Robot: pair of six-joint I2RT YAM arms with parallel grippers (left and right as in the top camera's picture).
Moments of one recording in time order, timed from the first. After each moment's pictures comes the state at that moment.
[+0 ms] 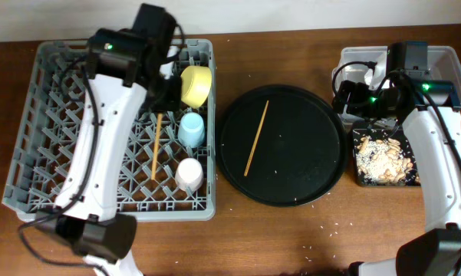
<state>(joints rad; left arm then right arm) -0.29 1.91 2.23 -1.65 -0.10 -0.16 -0.10 1.60 1.49 -1.01 -0.16 0.24</state>
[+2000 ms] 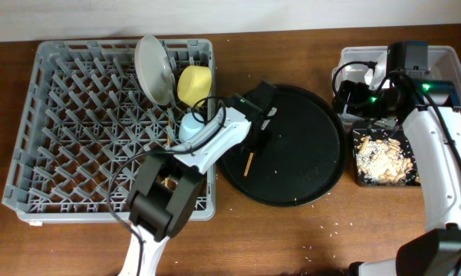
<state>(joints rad) -0.66 2.23 1.75 -0.89 0.03 -0.12 -0.10 1.60 1.49 -1.01 -0.16 0.24</state>
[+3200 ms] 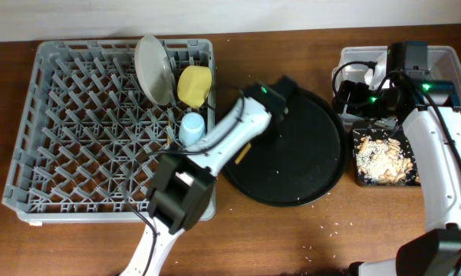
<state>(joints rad) -0.71 2.35 2.11 -1.24 -0.12 -0.05 -0.10 1.60 1.49 -1.01 -0.16 0.24</state>
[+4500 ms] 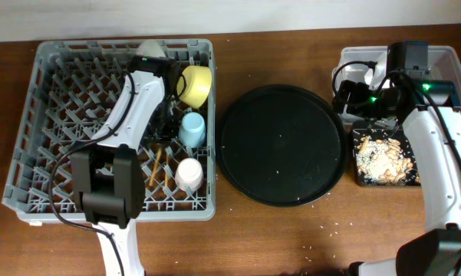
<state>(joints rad) -0.21 2.16 1.85 -1.55 -0.17 -0.26 -0.10 1.60 1.49 -1.01 -0.16 0.24</state>
